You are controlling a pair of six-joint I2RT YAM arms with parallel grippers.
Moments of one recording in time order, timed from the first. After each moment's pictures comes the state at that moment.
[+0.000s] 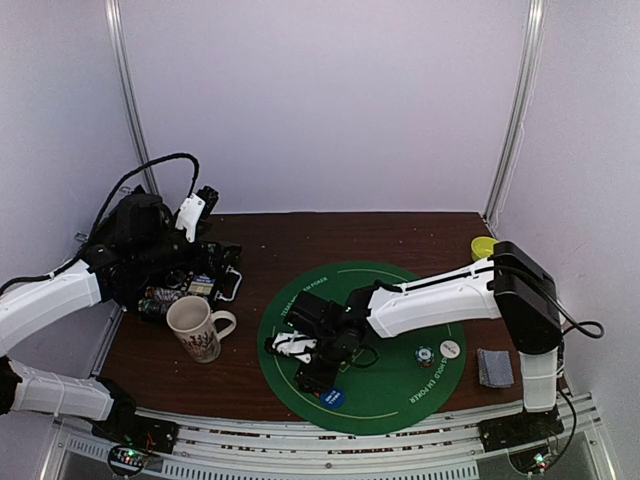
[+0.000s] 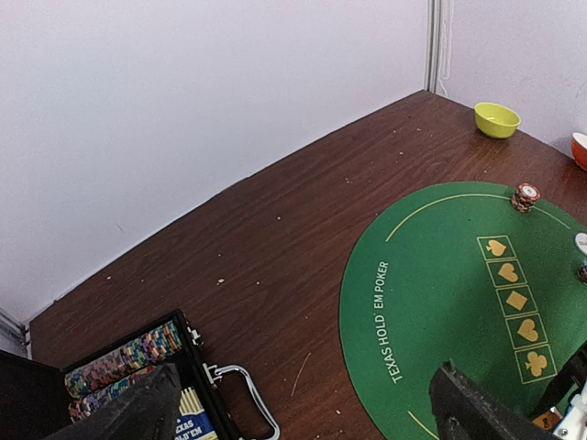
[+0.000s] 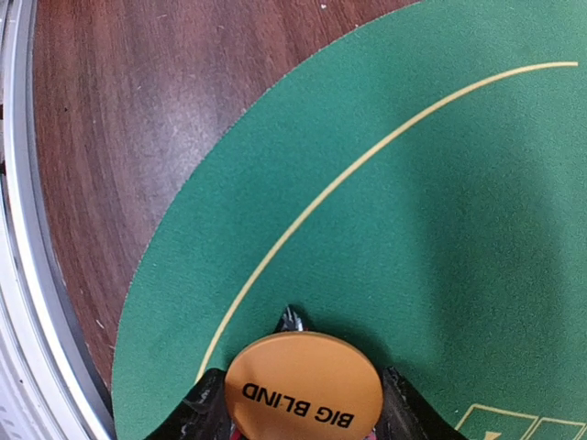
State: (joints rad) left arm -0.49 1.10 0.84 -0.10 0.13 0.17; right arm 1.18 2.06 1.44 -0.56 -0.12 -0.06
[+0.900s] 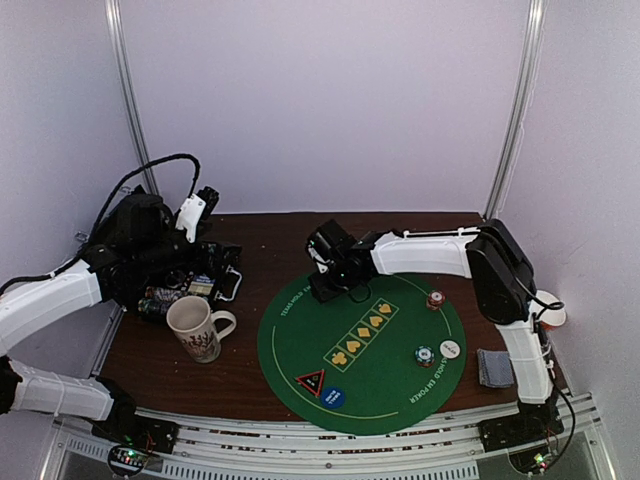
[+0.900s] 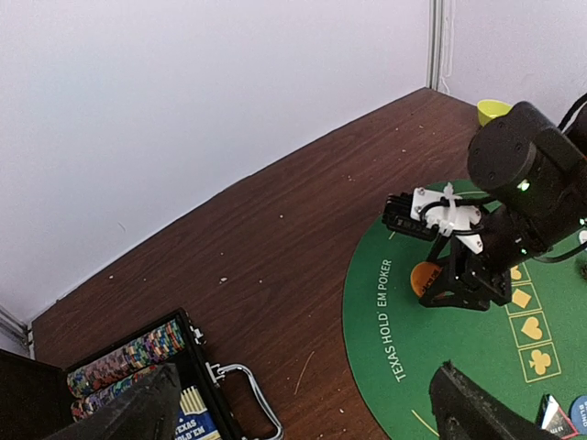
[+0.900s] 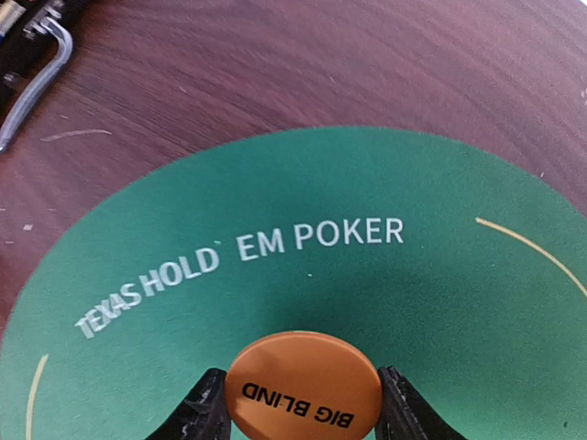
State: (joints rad) left arm -0.49 1.11 0.84 -0.10 0.13 0.18; right arm 0.86 2.23 1.75 -0.50 0.16 0.27
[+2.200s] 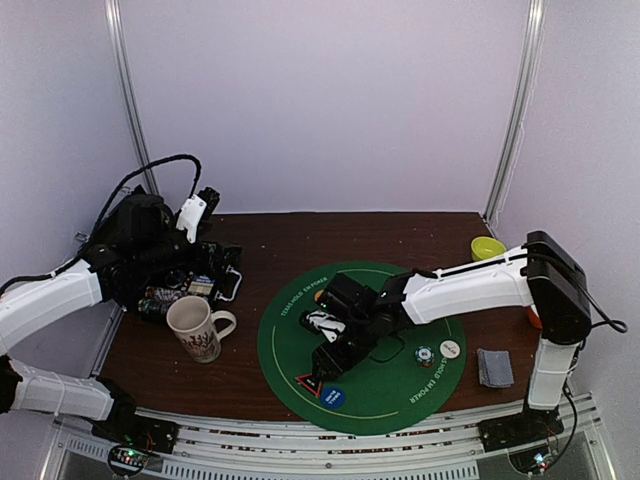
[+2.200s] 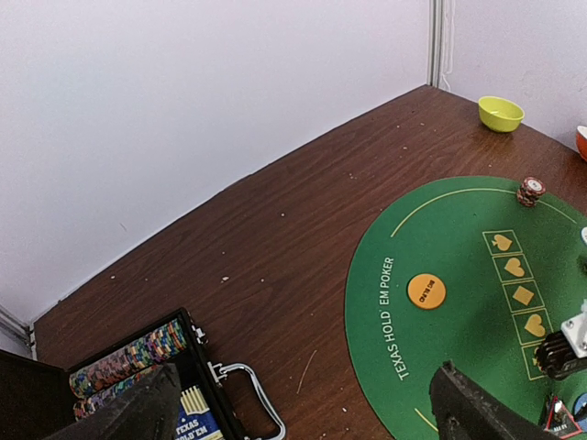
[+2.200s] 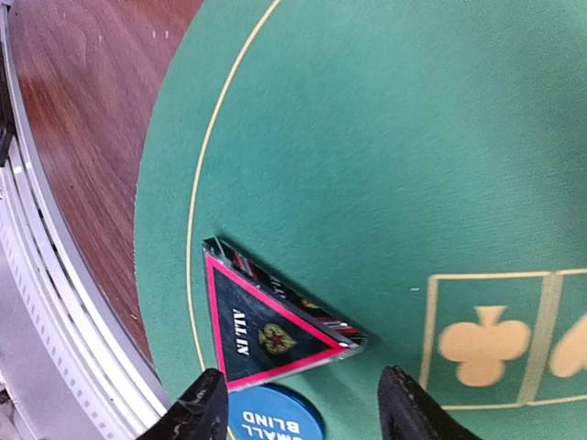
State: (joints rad) left arm -0.49 1.11 0.84 -0.10 0.12 0.19; right arm 1.07 1.89 1.25 -0.48 -0.24 0.37
